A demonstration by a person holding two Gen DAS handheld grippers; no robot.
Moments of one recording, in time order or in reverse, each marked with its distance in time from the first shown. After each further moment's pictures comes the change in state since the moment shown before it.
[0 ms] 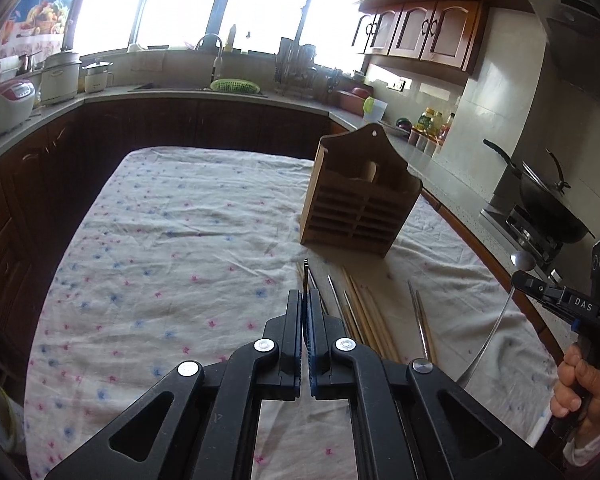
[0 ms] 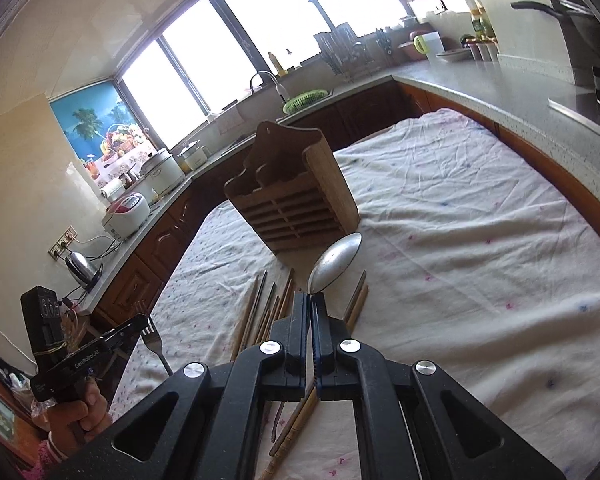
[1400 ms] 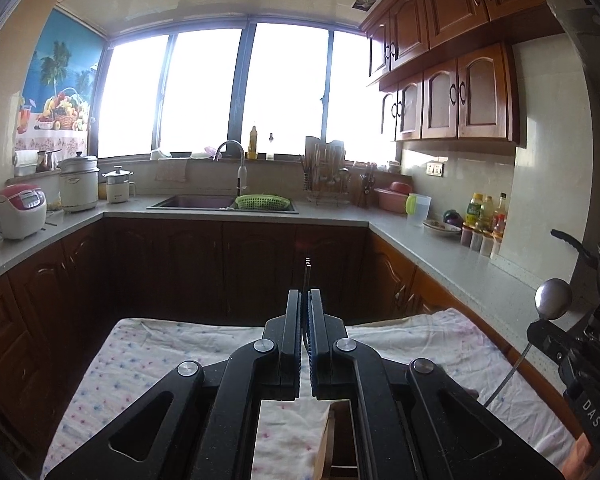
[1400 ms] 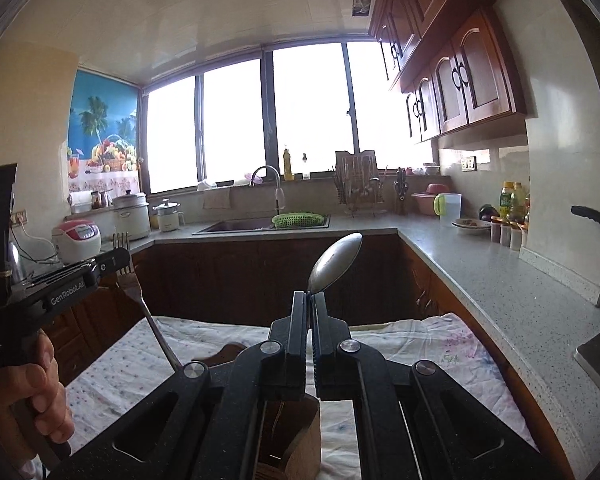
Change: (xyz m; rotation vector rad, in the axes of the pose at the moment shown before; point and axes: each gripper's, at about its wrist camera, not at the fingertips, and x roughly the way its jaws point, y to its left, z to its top) left arm 0.198 -0.064 0.132 0.100 -0.333 0.202; right arm 0.106 0.062 0.143 -0.376 -0.380 -0.177
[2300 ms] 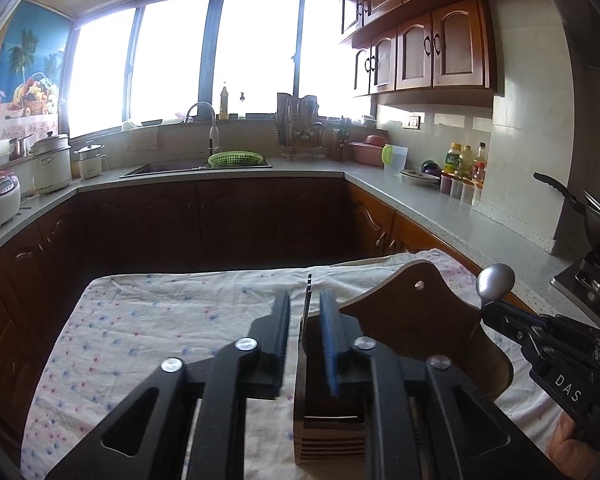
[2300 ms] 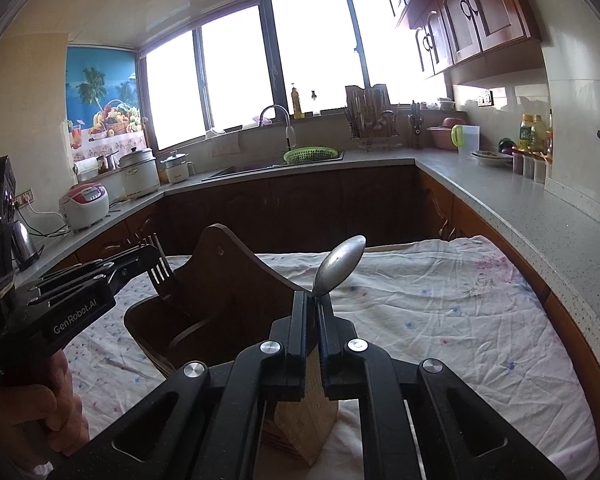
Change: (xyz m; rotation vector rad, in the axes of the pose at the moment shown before) left arm 0.010 0.014 -0.019 0.038 0.104 -0.072; right arm 0.034 -0.020 -0.053 0.075 0.192 0.078
